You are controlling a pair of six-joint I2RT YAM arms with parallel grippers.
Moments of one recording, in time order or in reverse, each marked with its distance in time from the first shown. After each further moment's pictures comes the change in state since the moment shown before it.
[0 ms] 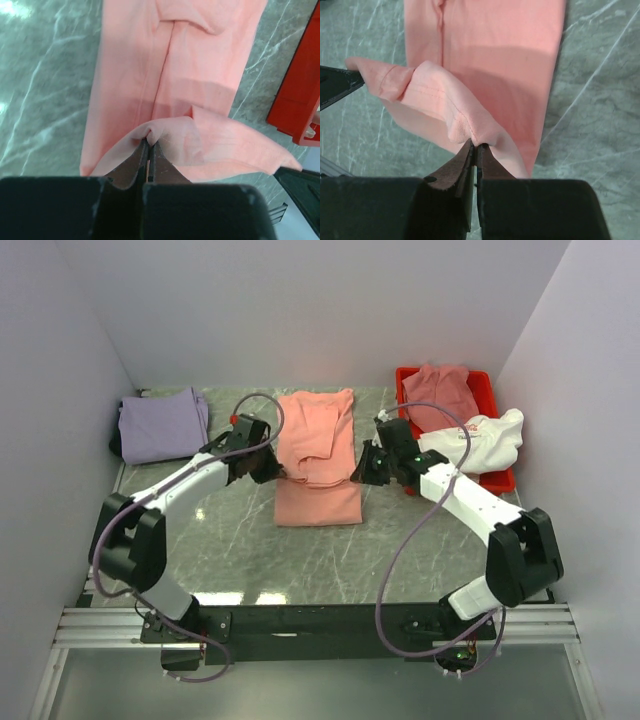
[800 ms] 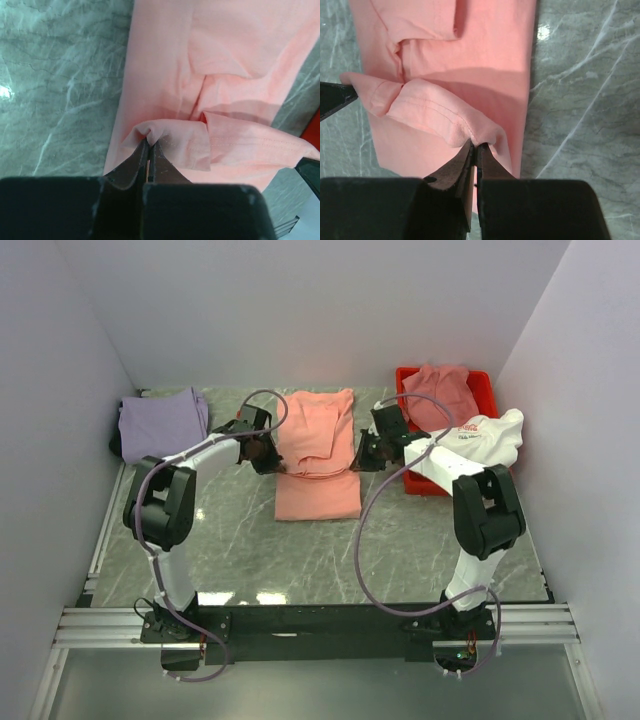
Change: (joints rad) left arm 0.094 0.329 0.197 0.017 0.102 0.102; right arm -0.098 0.339 0.202 0.034 -0.050 -0.043
